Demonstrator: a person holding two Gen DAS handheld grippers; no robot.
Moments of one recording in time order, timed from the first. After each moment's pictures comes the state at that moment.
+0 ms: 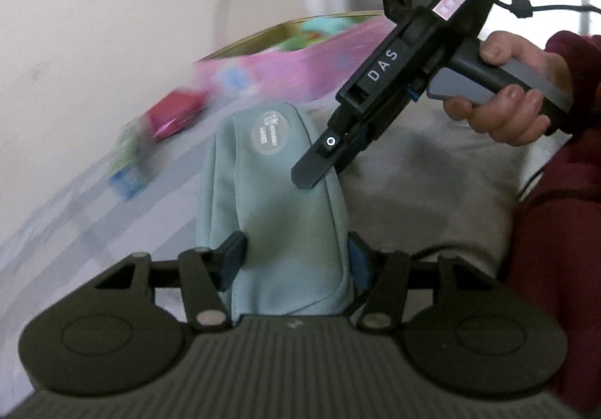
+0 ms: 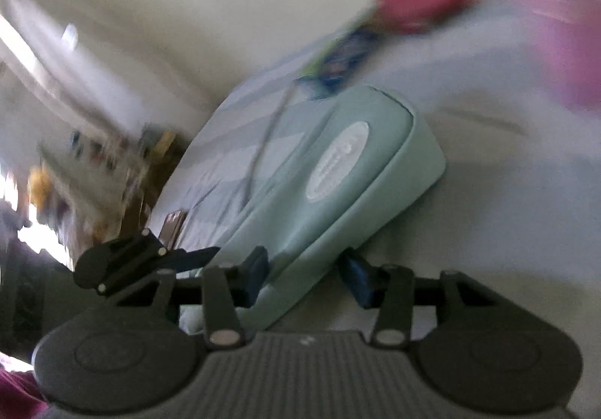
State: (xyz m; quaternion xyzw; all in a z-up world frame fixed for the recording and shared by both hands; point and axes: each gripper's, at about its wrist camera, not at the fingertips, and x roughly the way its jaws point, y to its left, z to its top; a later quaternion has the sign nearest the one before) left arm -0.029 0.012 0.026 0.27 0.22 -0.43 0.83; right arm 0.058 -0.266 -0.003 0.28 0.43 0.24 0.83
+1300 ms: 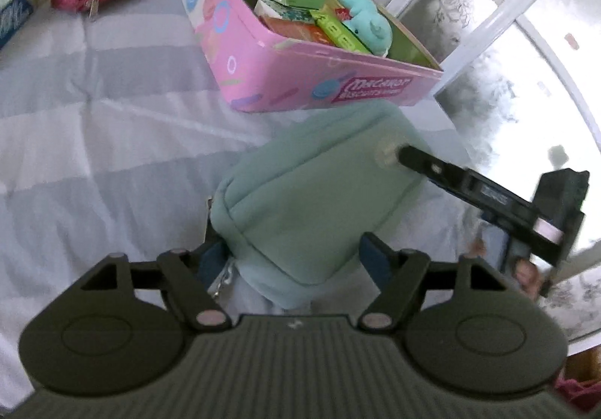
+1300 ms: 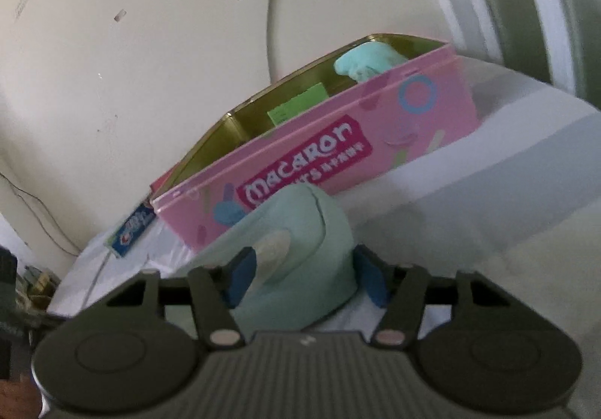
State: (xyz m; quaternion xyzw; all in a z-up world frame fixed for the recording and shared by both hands) left arm 0.049 -0.140 0.020 -0.03 0.49 -0.38 0.78; right arm -0.036 -0.452 -0.014 0.28 0.28 -0.02 0.92
